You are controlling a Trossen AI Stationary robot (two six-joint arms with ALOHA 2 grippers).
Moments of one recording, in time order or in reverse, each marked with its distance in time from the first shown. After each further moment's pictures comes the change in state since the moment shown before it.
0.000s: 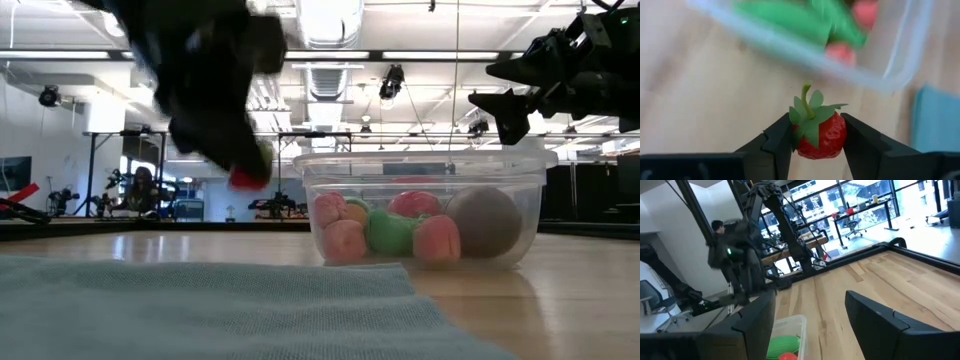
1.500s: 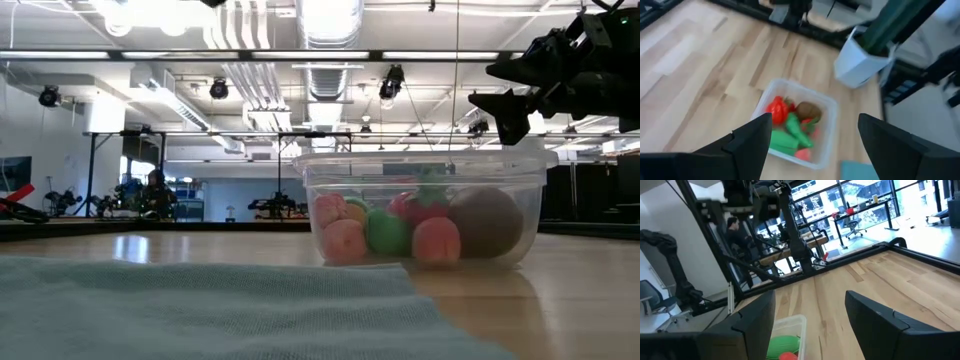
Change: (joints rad) left arm 0.122 -0.377 0.271 -0.231 -0.002 0.196; right arm 0.000 0.000 0.000 -0.001 0.000 0.000
